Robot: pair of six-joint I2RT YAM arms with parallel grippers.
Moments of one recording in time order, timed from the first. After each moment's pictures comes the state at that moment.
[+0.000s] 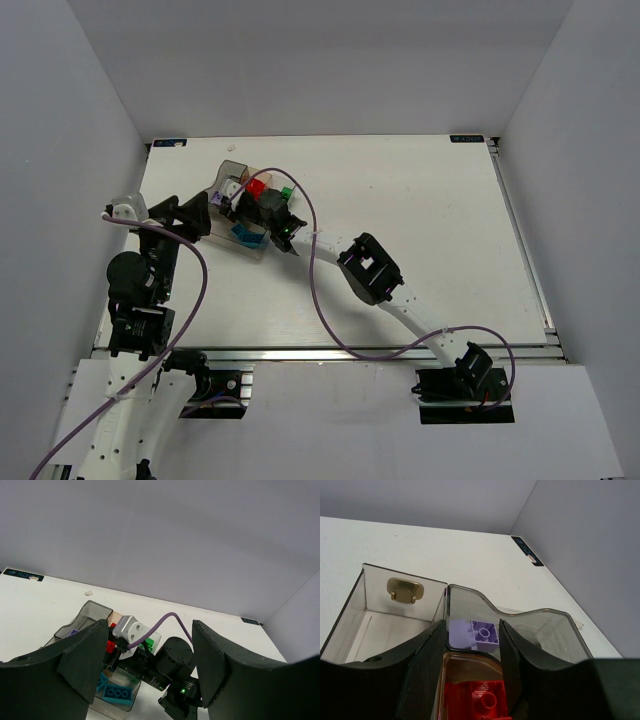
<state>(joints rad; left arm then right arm) -0.13 0.52 0.73 0.02 -0.07 -0.36 0.91 2.82 2.31 0.63 -0.25 -0.38</state>
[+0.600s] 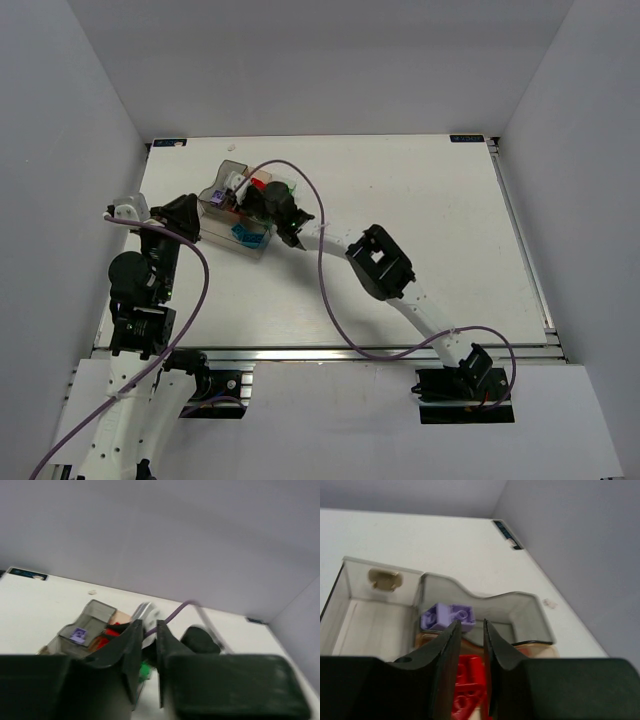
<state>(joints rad) -0.13 0.52 0.72 0.03 -0.07 -0.35 0.90 2.67 2.13 0.61 -0.21 -0.41</state>
